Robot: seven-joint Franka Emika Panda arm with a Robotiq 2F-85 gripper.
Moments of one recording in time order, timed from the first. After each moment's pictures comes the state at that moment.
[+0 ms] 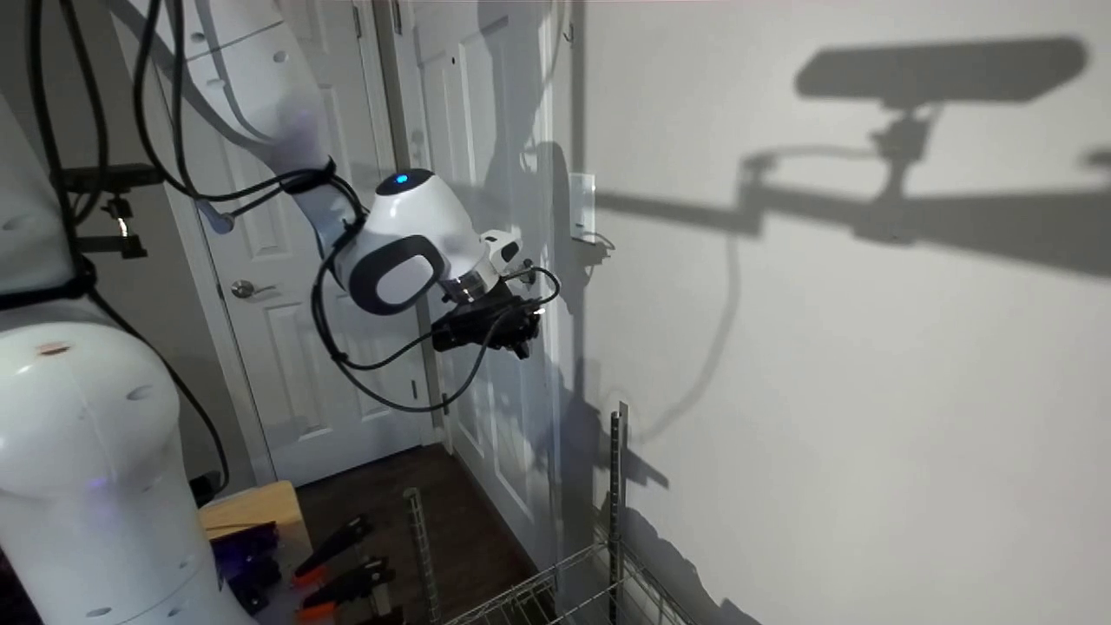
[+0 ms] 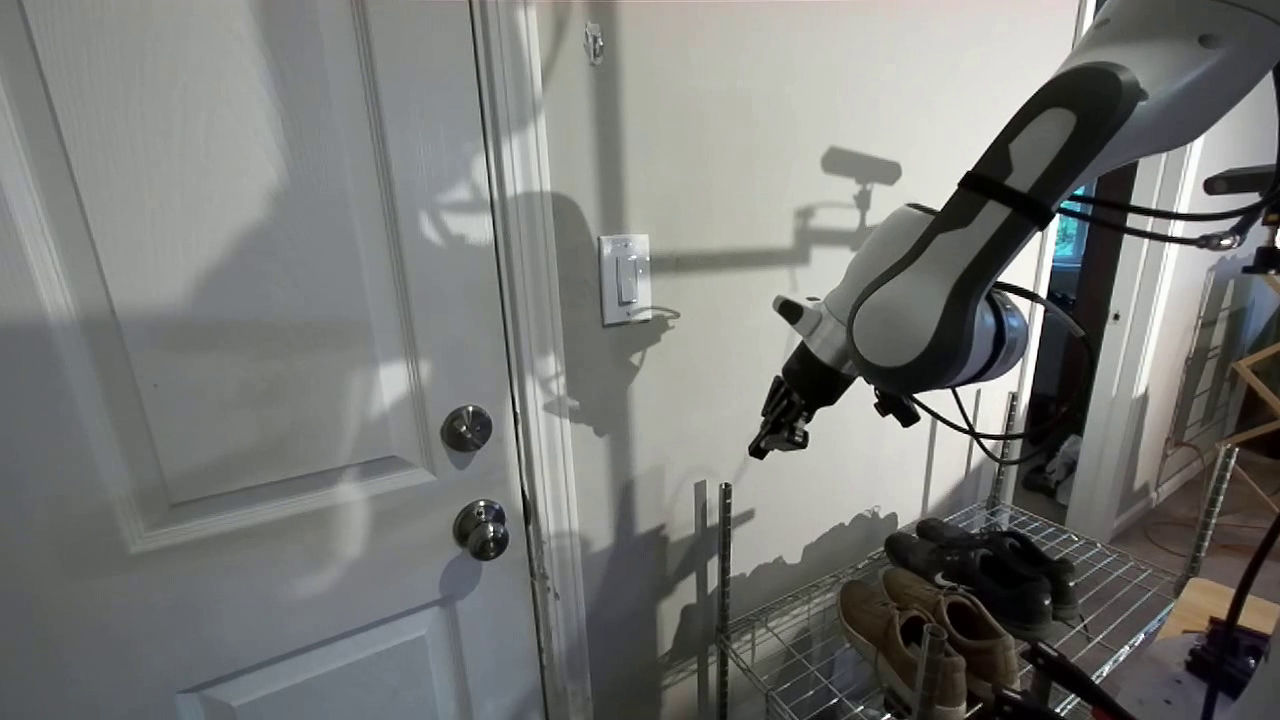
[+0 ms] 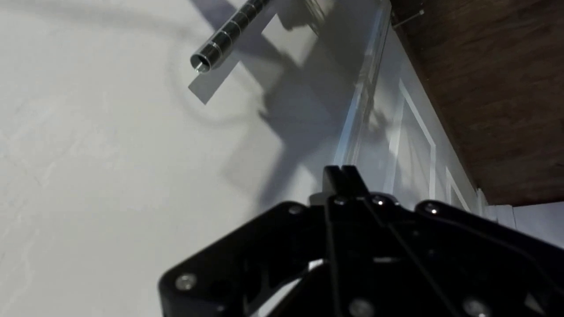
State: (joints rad) arm 0.34 -0.11 0.01 -2.77 0.38 3.25 -0.94
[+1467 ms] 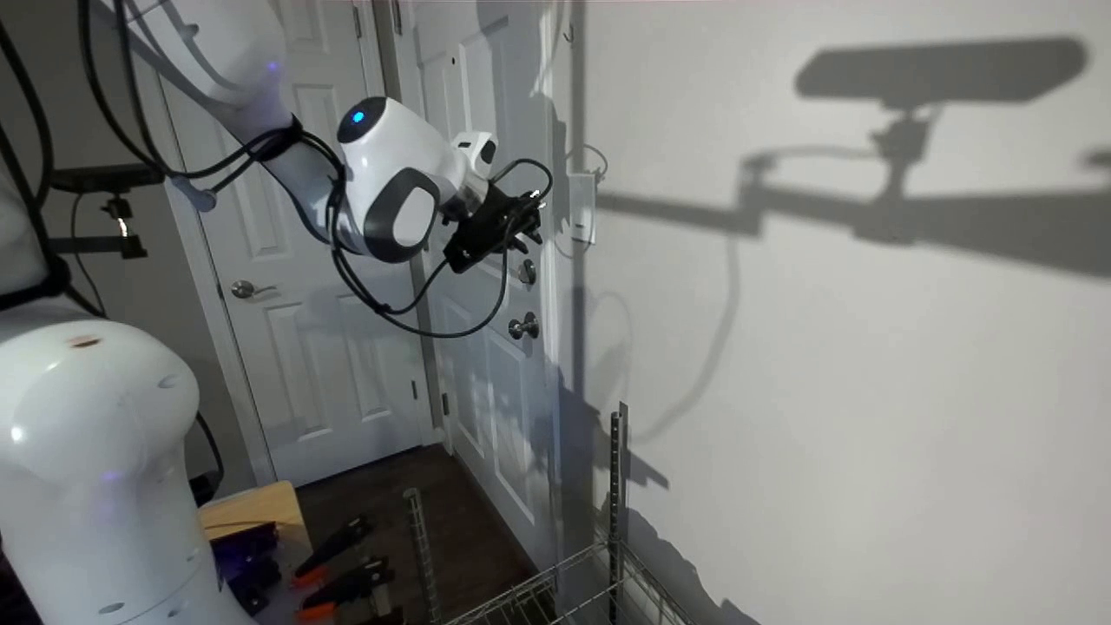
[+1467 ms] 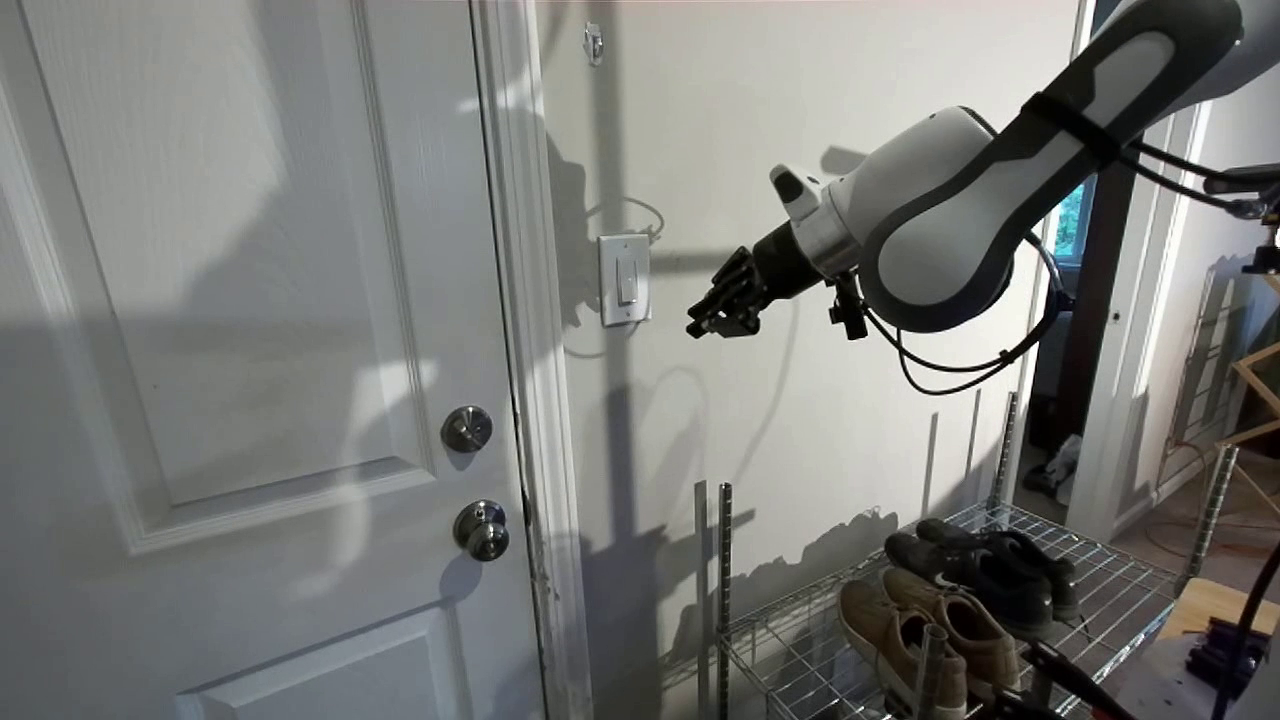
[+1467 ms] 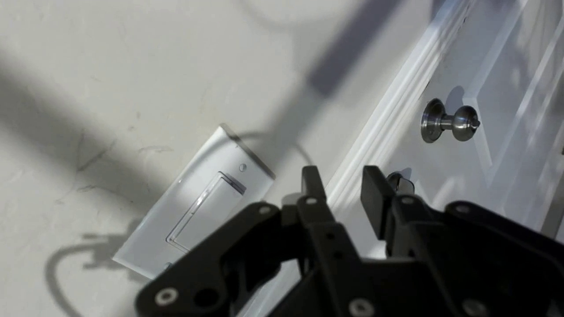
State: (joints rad) arm 0.48 -0.25 -0.13 -2.70 0.09 3.46 -0.81
